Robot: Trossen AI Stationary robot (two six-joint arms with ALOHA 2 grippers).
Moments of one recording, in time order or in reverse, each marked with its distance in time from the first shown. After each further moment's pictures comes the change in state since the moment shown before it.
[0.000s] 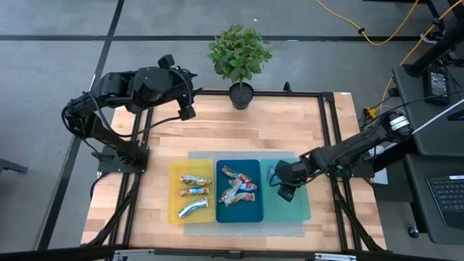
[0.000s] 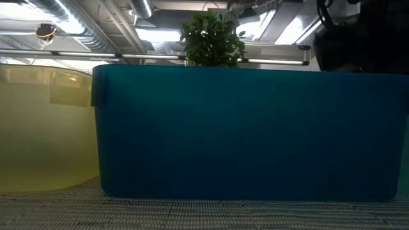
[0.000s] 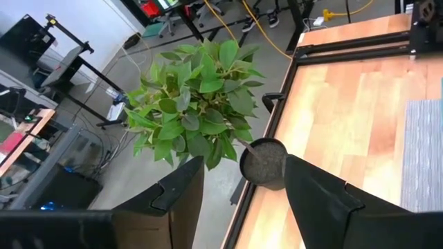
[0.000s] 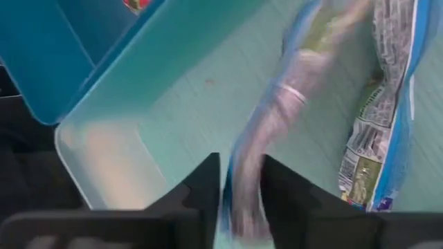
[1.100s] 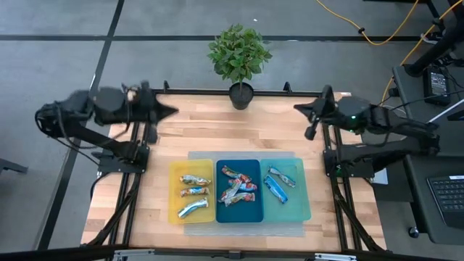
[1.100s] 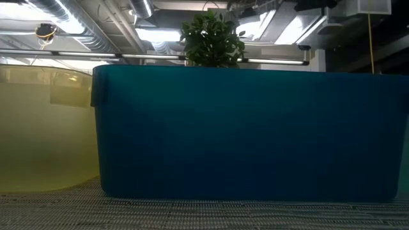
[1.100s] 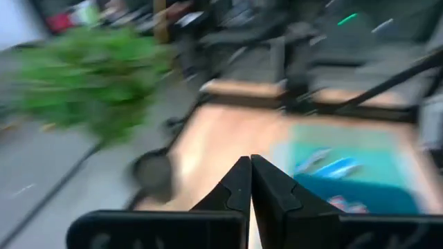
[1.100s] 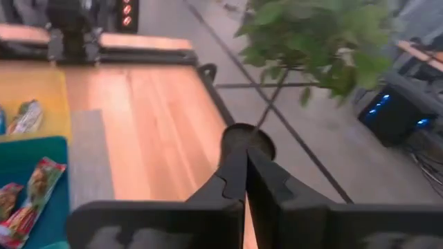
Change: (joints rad) left arm -0.164 -0.474 -0.531 0.235 0.214 -0.302; right arm -0.459 -0.552 0.302 -0.105 0.568 -1.157
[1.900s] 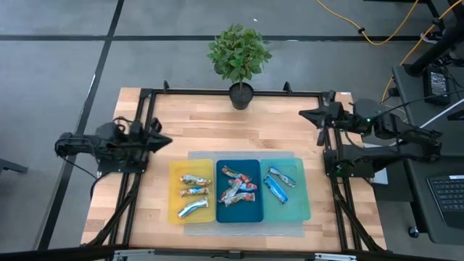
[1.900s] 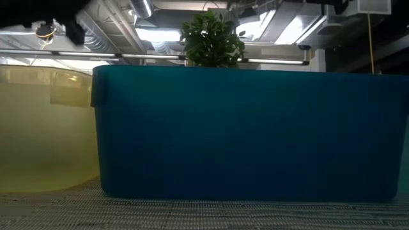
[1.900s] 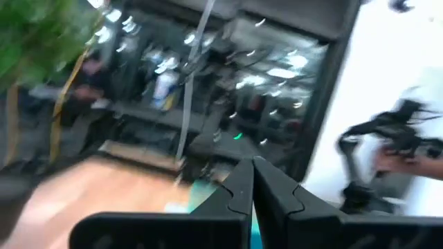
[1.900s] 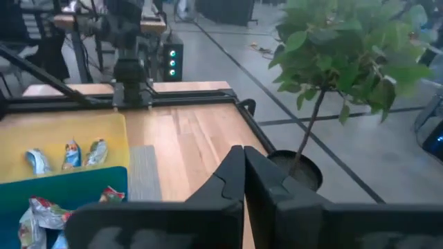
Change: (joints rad) left arm 0.060 -0.896 -1.268 0.985 0.380 -0.201; right arm -0.033 -0.190 -0.153 0.136 -0.211 0.060
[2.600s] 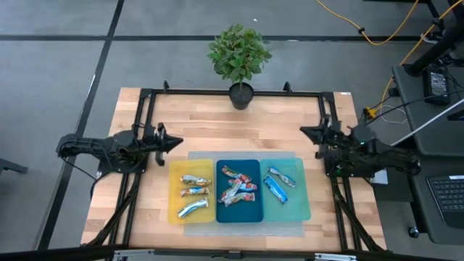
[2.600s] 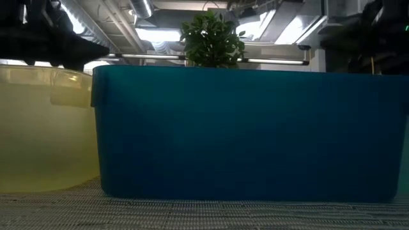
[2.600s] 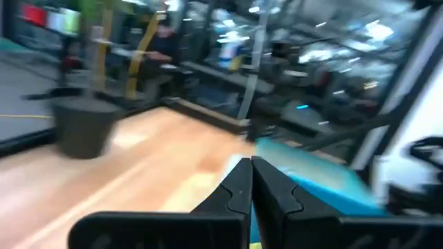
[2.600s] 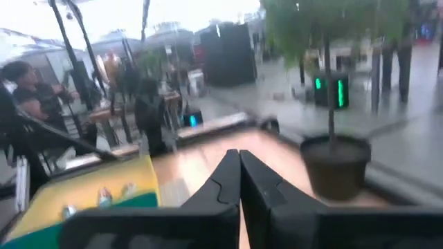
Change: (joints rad) left arm 0.006 -0.032 -0.203 0.002 -0.210 -0.035; right arm -0.001 -0.602 -0.692 0.369 -0.023 0.248
